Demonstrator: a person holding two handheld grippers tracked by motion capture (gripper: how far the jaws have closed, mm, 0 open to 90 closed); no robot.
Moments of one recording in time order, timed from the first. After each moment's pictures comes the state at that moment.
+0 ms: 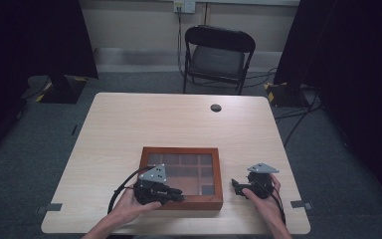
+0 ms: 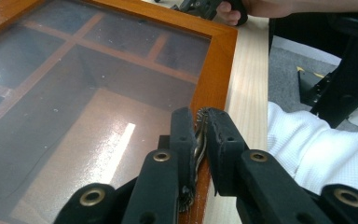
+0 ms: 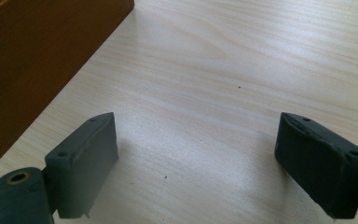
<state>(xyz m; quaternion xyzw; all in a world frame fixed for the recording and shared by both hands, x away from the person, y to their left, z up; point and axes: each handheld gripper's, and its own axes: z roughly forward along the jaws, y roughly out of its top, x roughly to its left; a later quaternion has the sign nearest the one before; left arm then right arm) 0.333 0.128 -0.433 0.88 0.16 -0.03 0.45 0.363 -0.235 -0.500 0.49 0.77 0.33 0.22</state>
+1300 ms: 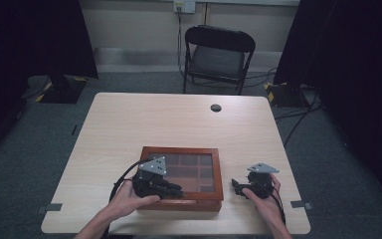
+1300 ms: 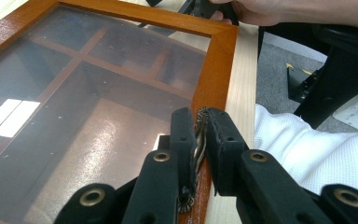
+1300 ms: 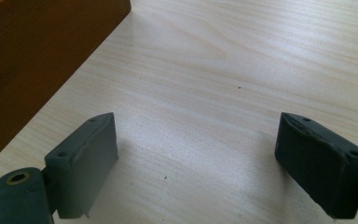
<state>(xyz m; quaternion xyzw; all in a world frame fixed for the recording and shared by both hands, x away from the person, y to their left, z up) 0.343 0.127 -0.410 0.88 0.16 -0.05 0.44 0.363 -0.235 -0.500 0.49 0.77 0.33 0.22</state>
